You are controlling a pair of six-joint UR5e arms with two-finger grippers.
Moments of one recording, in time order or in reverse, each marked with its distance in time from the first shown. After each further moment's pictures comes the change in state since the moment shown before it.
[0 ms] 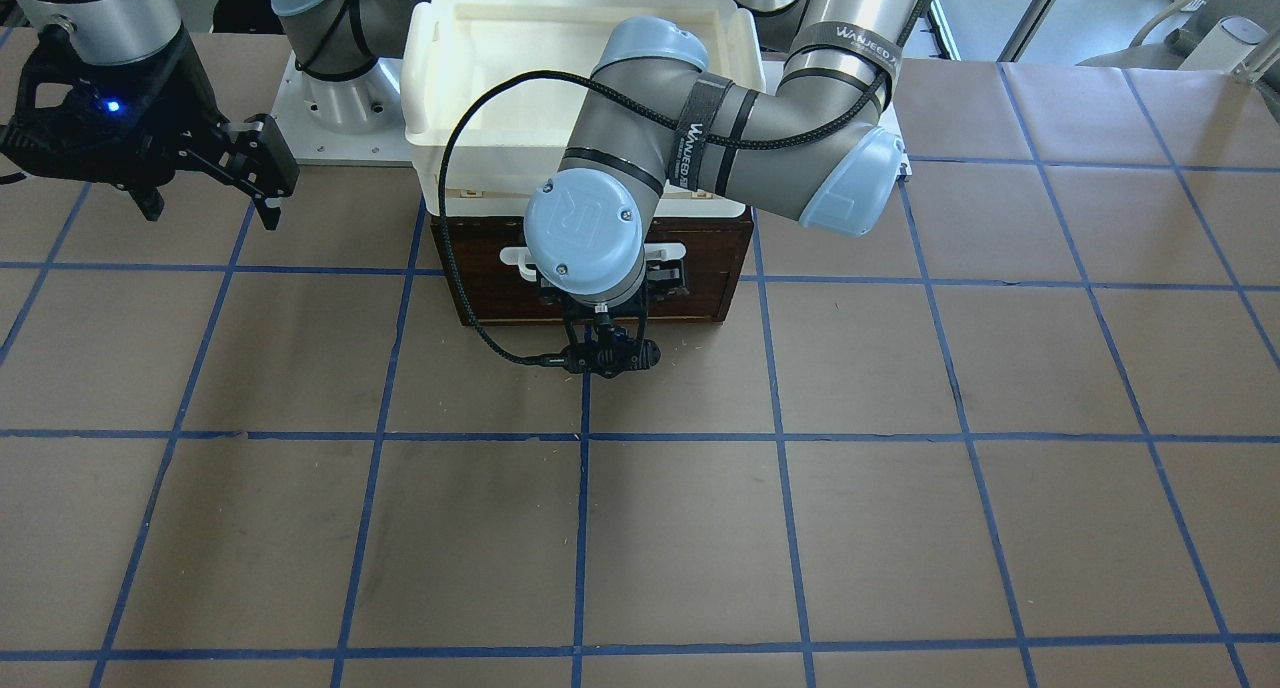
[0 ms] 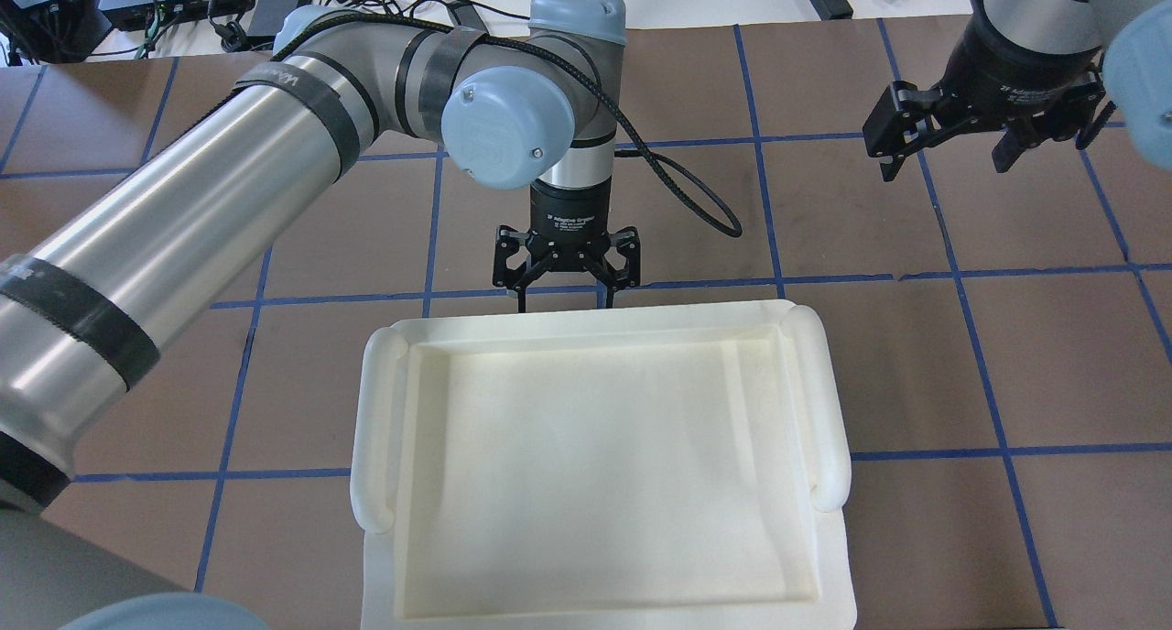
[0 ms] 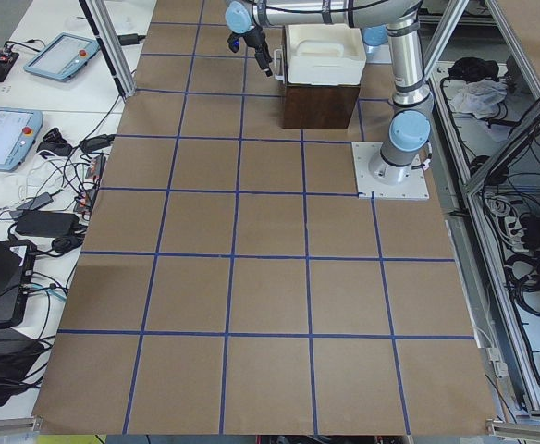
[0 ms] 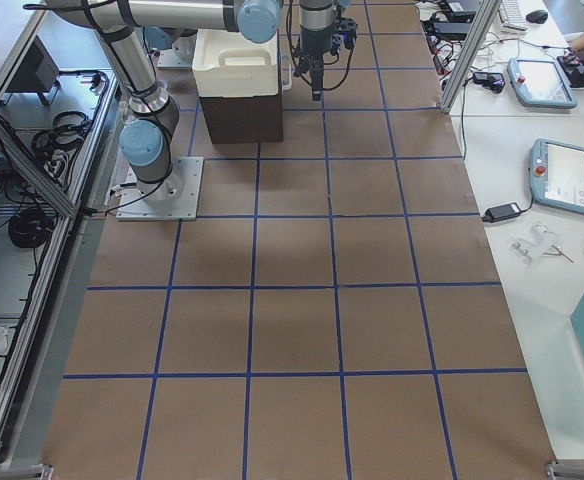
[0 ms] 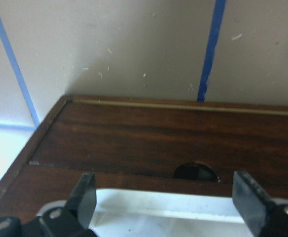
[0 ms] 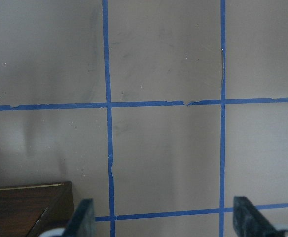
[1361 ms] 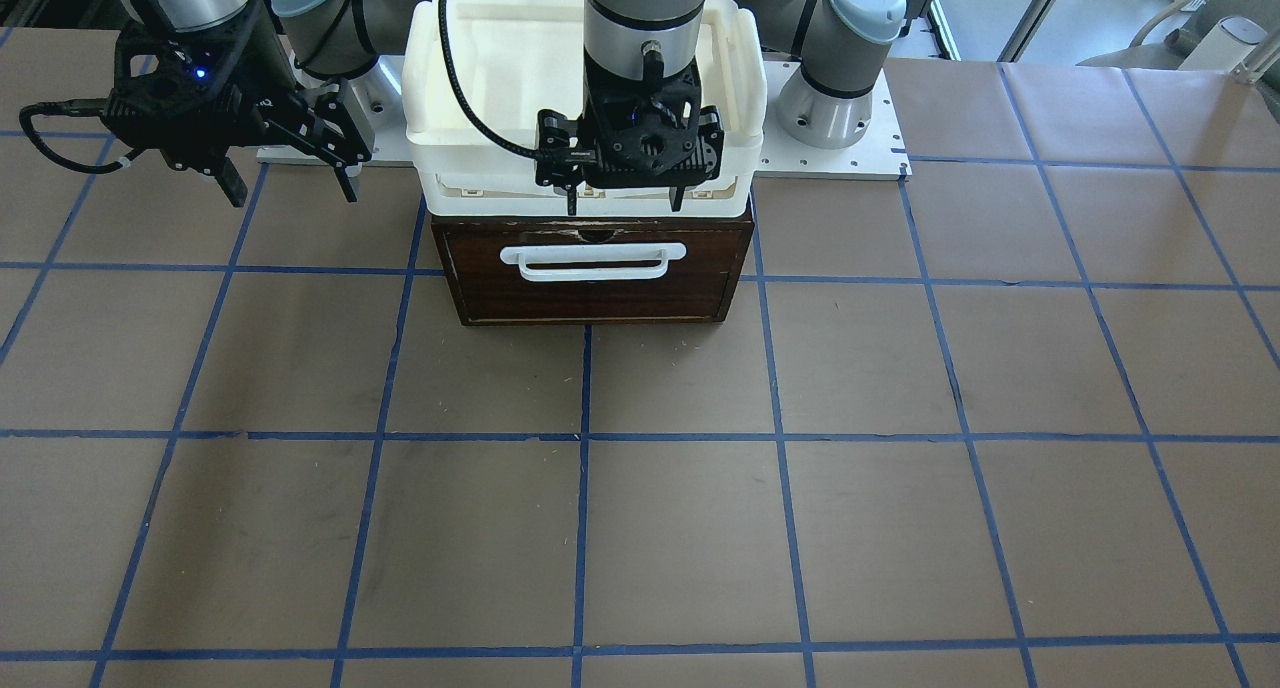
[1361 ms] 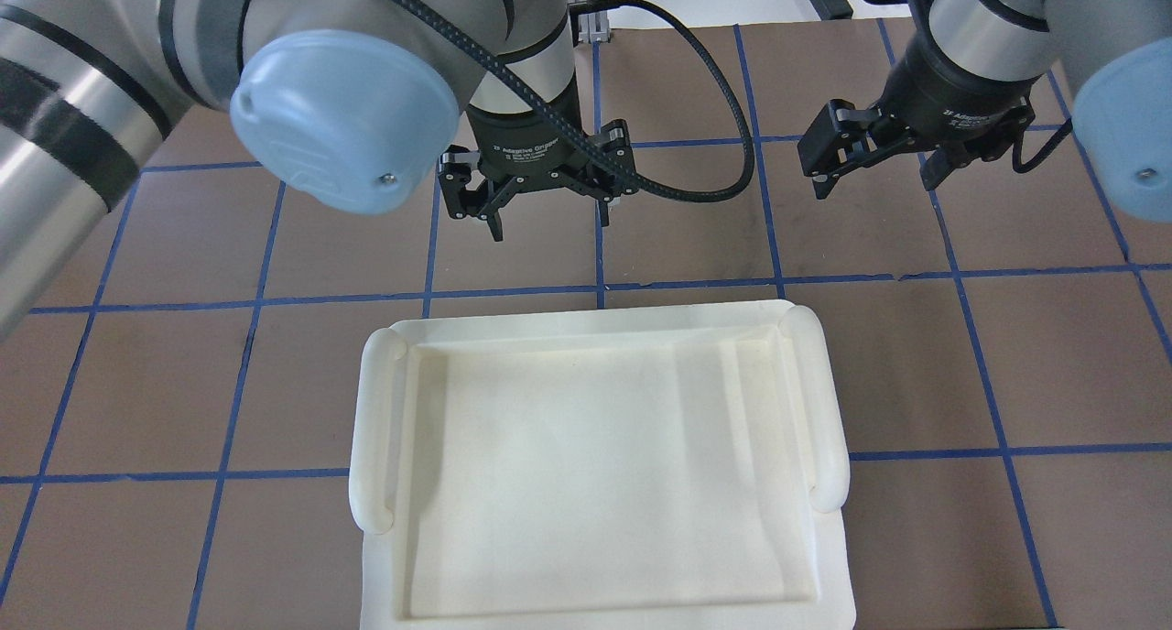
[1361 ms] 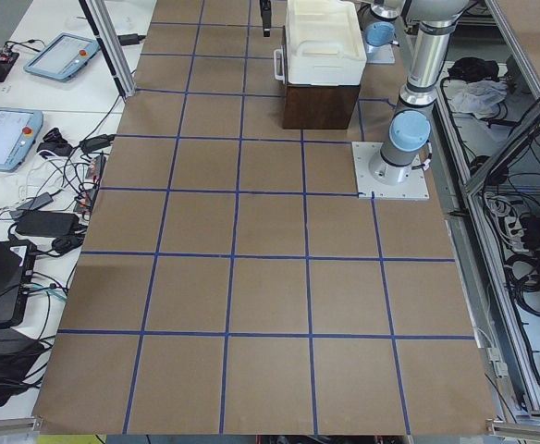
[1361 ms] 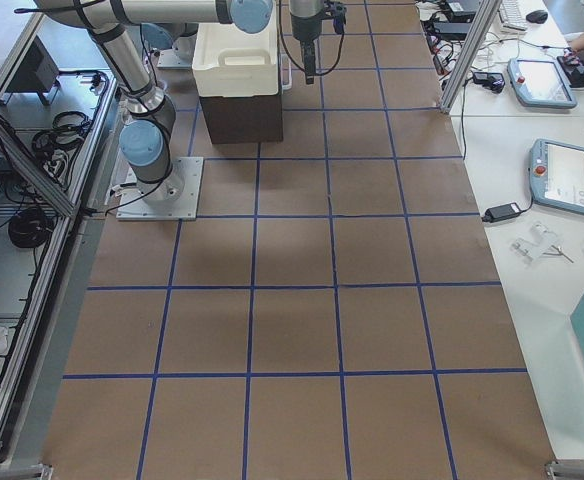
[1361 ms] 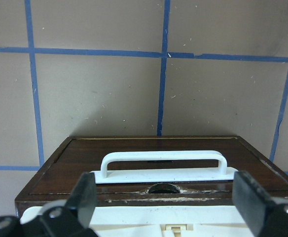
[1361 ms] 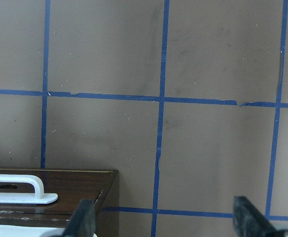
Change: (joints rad) left arm -0.004 0.329 -0.061 0.116 0.016 -0.101; right arm 0.069 -0.040 0.025 -0.003 0.112 -0.002
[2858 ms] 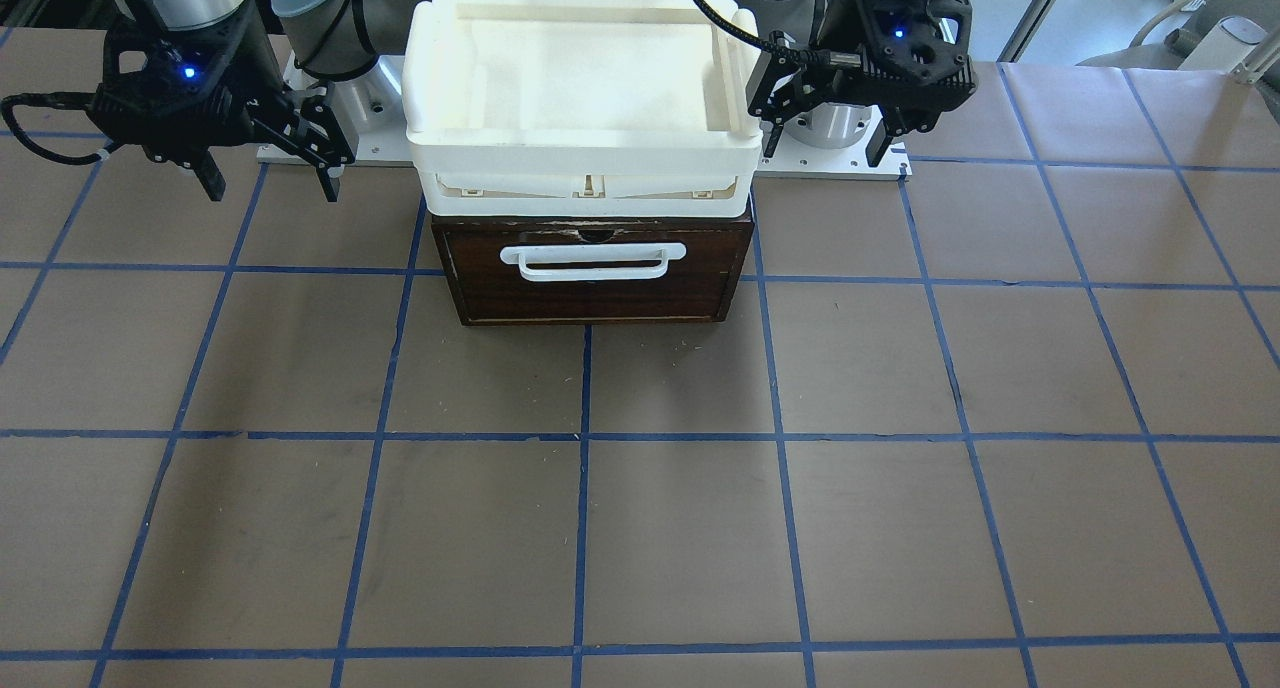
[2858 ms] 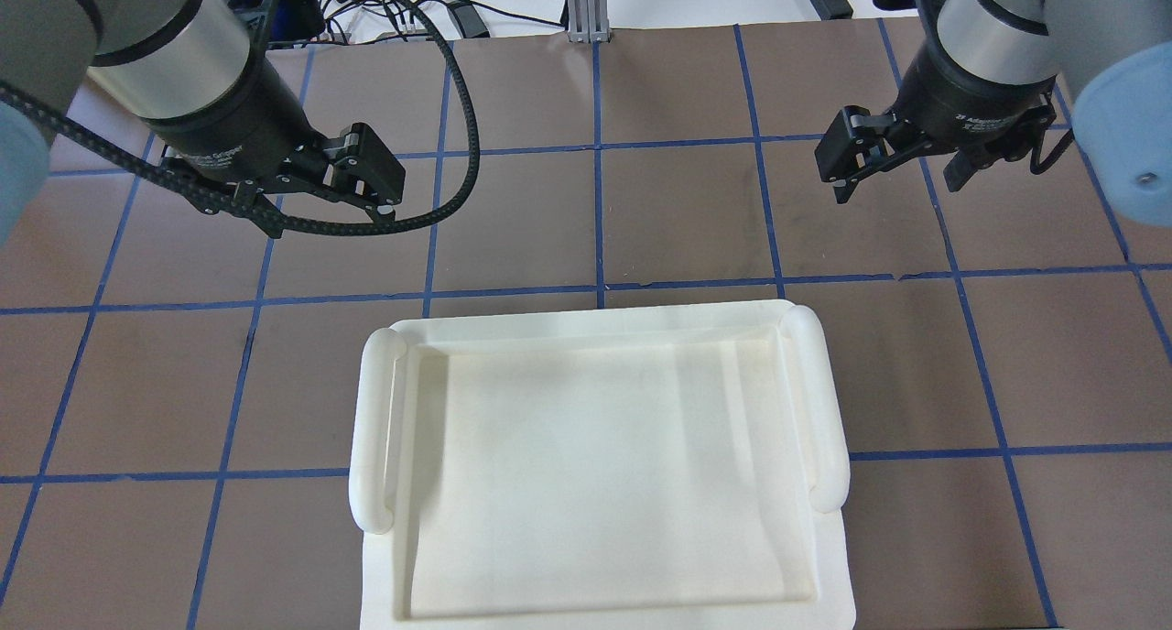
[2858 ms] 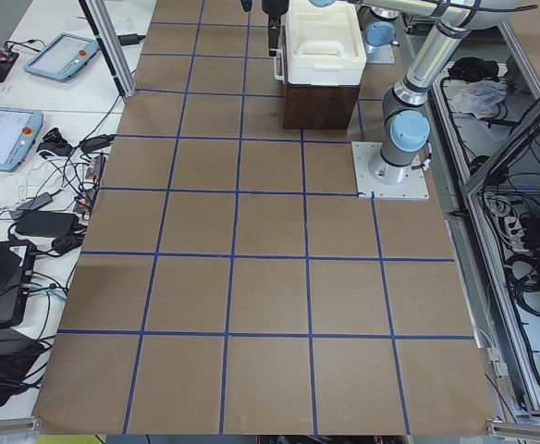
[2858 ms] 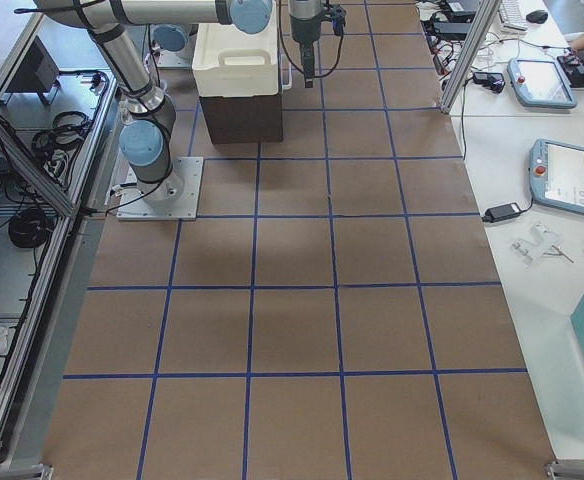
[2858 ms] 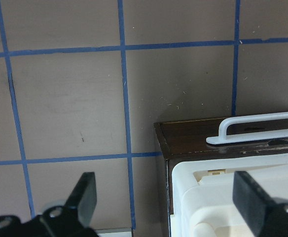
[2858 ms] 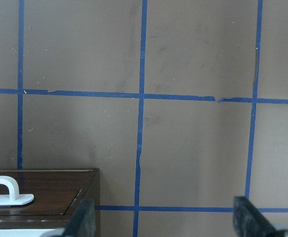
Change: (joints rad) left arm 0.320 0.231 -0.124 -0.058 -0.019 0.477; right arm 0.001 -0.004 0.005 0.003 -0.071 0.007
